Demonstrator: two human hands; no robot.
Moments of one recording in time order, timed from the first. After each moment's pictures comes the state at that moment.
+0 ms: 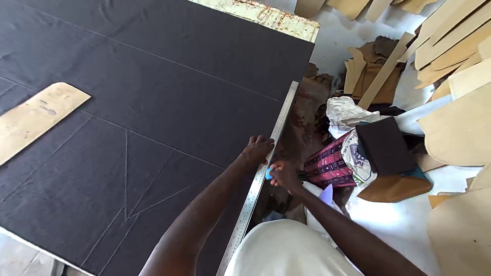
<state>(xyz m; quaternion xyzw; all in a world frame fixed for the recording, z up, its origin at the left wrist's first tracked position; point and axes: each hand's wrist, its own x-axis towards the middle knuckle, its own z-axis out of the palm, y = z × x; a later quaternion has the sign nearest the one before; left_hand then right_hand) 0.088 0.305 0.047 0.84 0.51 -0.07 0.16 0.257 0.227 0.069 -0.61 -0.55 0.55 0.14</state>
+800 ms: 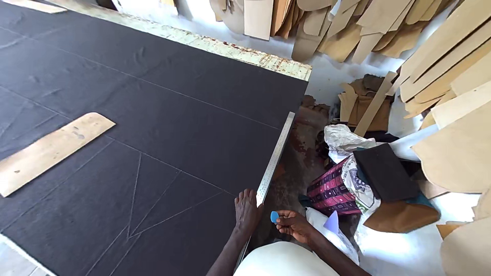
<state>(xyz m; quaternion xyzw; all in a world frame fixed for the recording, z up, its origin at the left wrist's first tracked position) 0.110 0.157 0.032 0.60 0.77 0.09 0.20 0.339 0.172 -0.006 -0.47 -0.30 0.81 0.15</state>
